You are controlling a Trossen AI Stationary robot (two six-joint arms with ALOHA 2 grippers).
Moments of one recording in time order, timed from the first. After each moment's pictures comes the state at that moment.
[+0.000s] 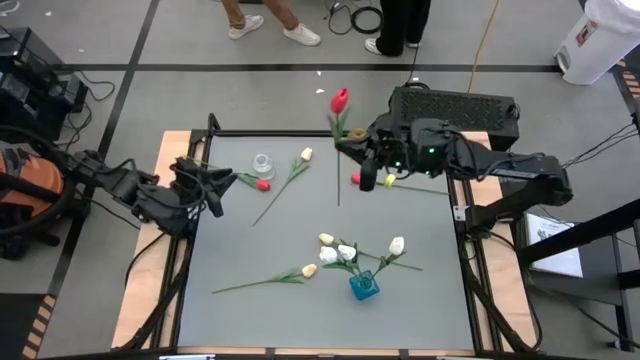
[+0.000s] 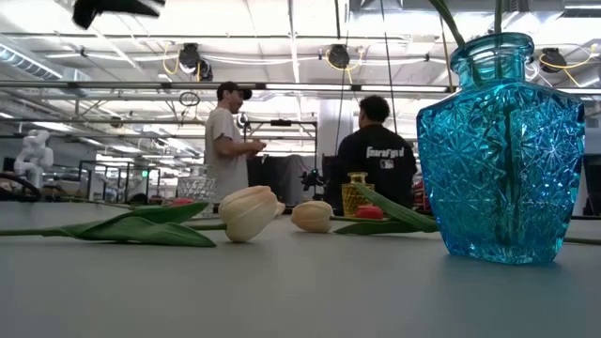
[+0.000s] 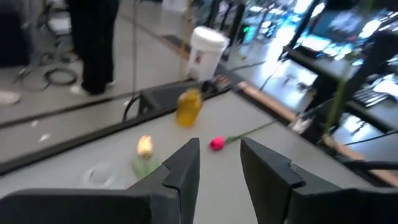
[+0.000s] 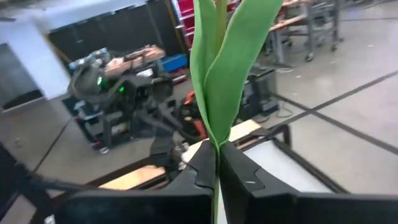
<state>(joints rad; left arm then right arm) -0.45 0.66 0.86 -0.66 -1.00 -0.73 -0.07 1.33 1.45 -0.22 0.19 0.35</state>
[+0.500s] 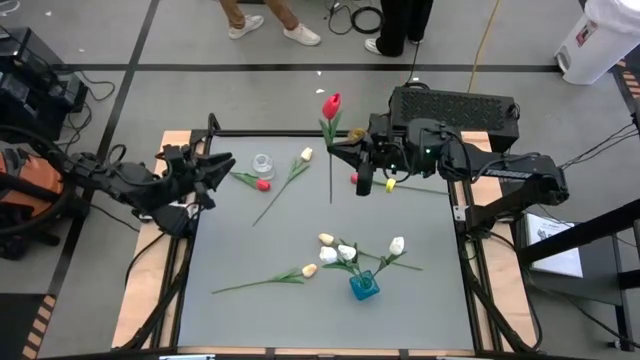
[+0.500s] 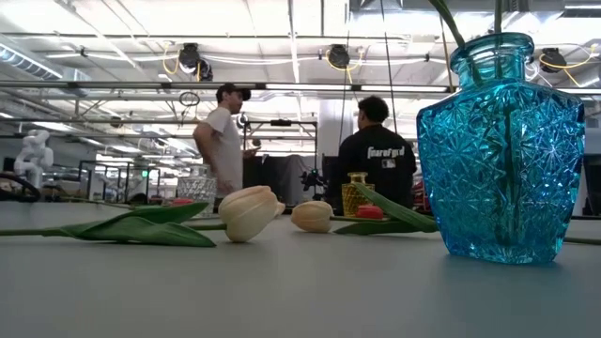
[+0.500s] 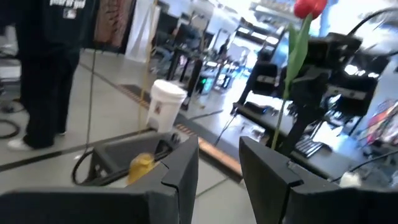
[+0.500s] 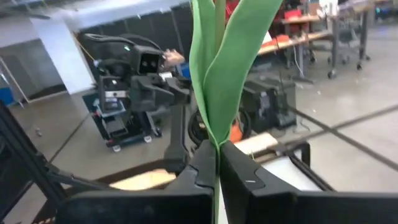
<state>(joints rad) -0.39 0.67 0.89 -0.14 -0.91 -0.31 -0.07 1.36 1.45 -0.11 0.12 0.27</state>
